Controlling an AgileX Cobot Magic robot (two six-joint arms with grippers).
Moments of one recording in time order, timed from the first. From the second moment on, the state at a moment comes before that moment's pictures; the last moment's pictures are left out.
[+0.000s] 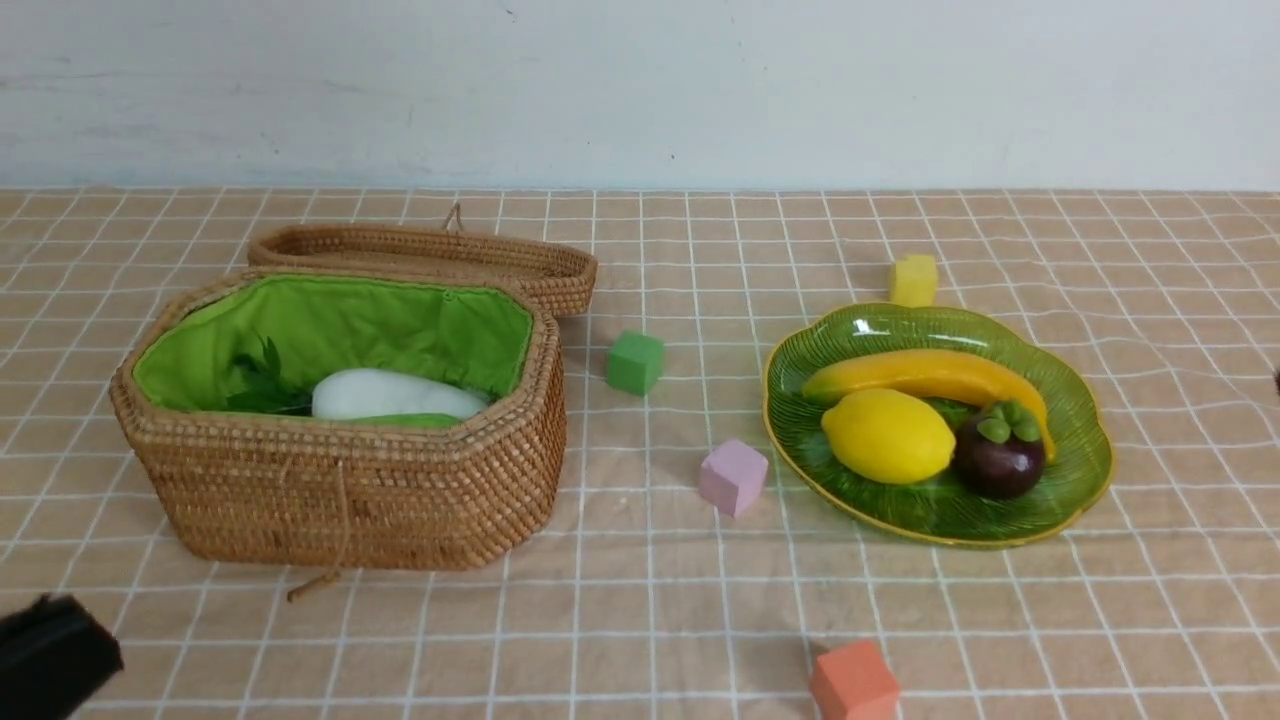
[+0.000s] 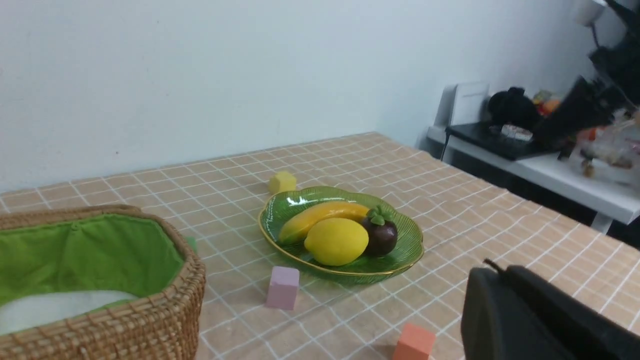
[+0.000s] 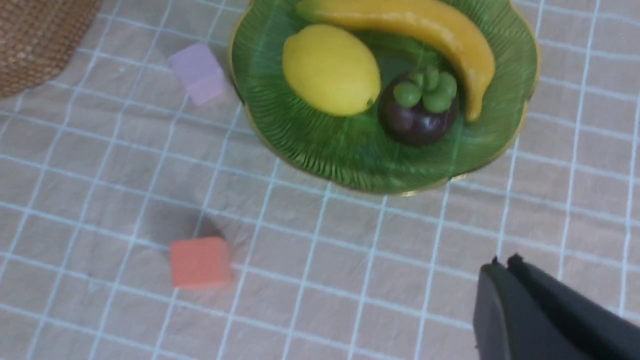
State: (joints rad) right arm 0.01 0.95 -0.98 0.29 0.97 -0.32; left arm -0.79 0.15 -0.36 0.10 0.25 -0.27
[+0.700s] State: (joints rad) right arm 0.01 0.08 -0.41 0.18 0.77 0.09; left arm -0.79 0.10 -0.08 0.10 0.19 -0.34
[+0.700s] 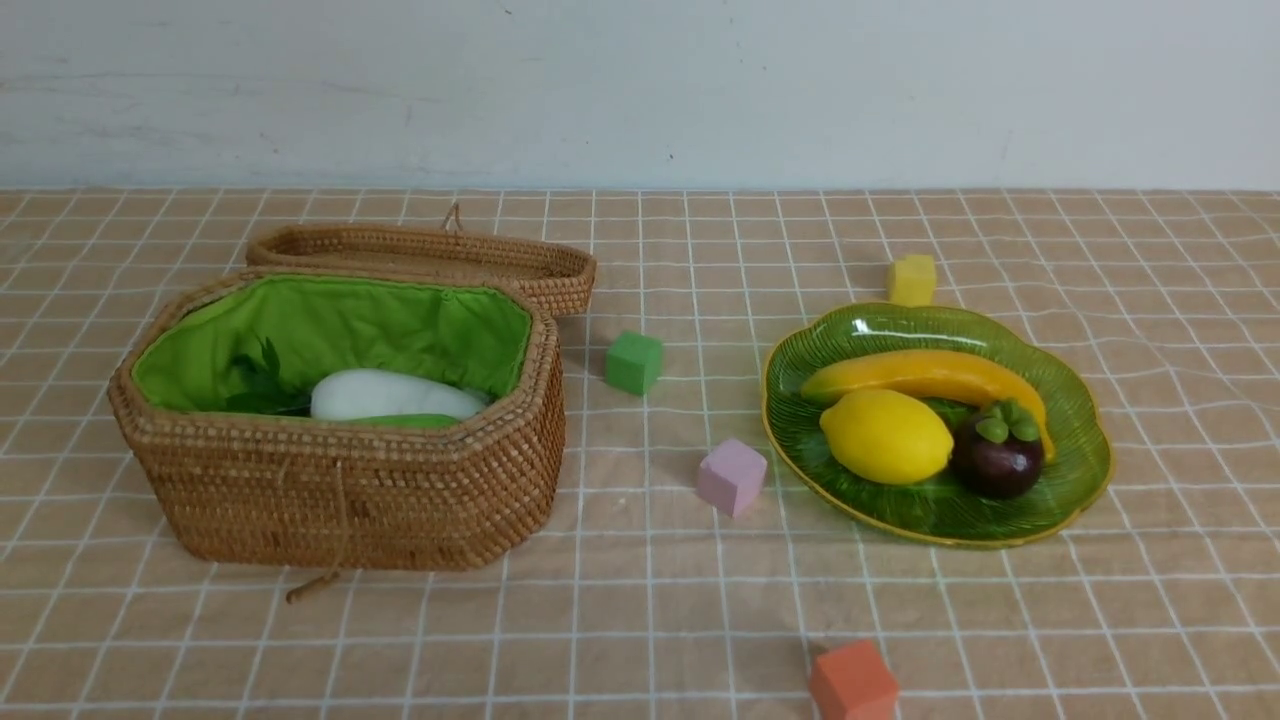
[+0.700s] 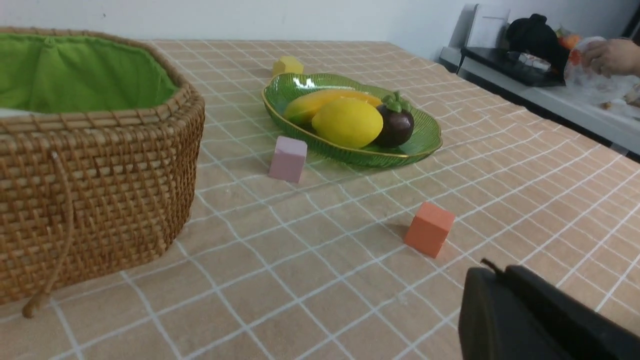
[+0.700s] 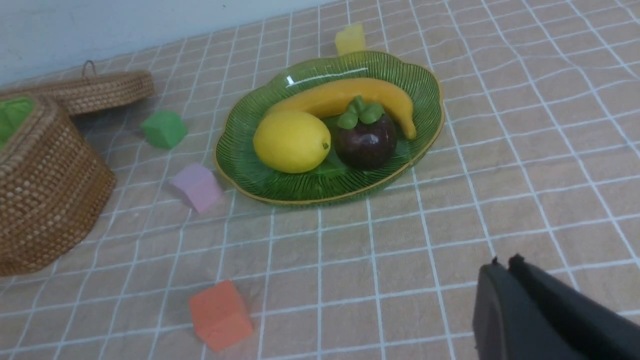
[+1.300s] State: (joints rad) right arm 0.01 0.03 -0.21 0.05 0.44 0.06; left arm -0.79 0.10 -0.08 0.10 0.22 -0.34
